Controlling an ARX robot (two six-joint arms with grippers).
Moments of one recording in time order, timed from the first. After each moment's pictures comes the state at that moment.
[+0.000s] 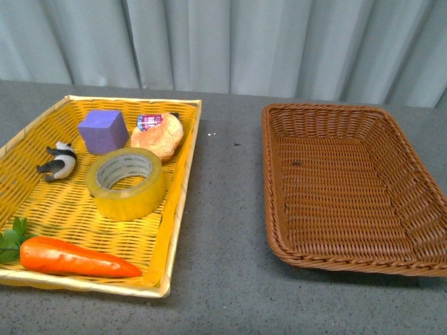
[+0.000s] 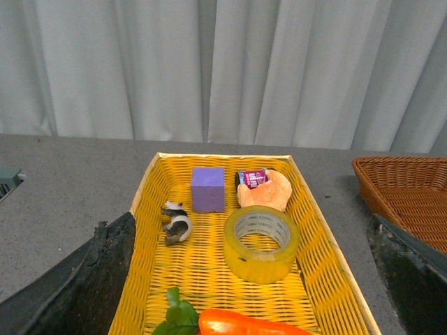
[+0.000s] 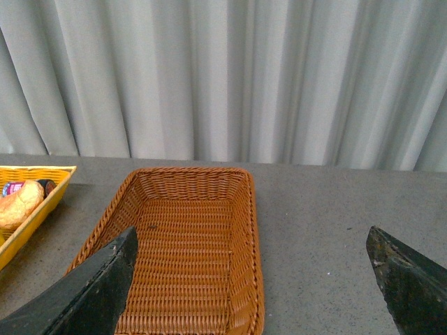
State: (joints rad) left arm 0.00 0.00 0.02 0.00 0.00 0.00; right arm 0.00 0.00 0.01 0.00 0.00 0.00
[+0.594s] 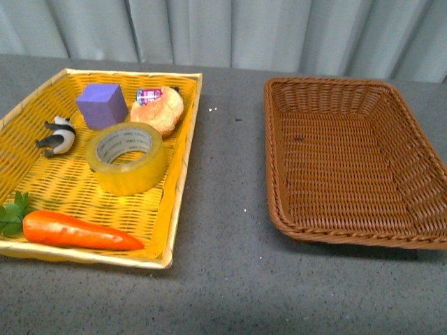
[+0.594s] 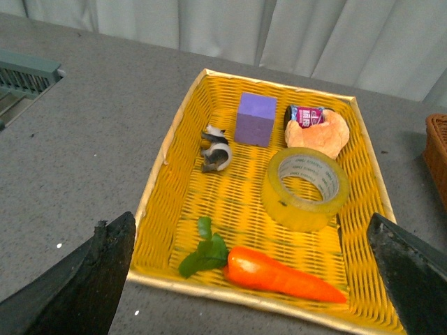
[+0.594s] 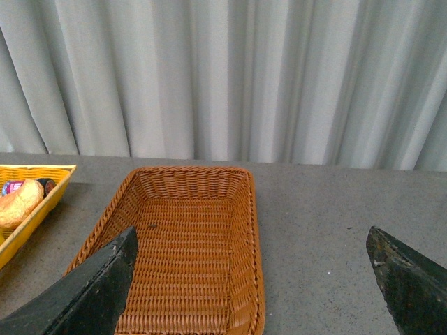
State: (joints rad) left arm -0.01 0.41 0.11 0.04 -0.16 -0.12; right arm 0.00 0.00 0.01 0.00 0.00 0.00
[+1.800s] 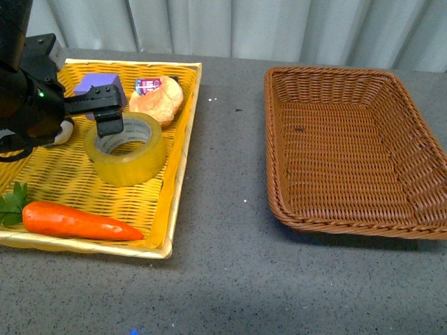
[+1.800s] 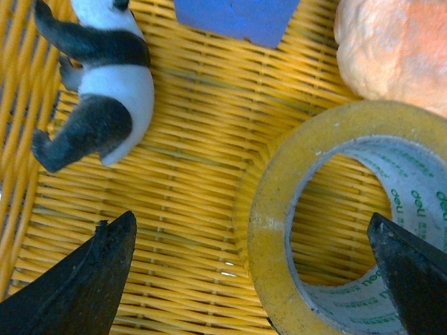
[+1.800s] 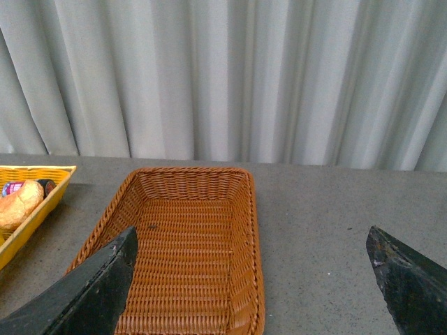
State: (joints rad) left arm -0.05 2.04 1.03 0.13 -0.10 -0.25; right arm 0.00 0.00 0.01 0.00 0.00 0.00
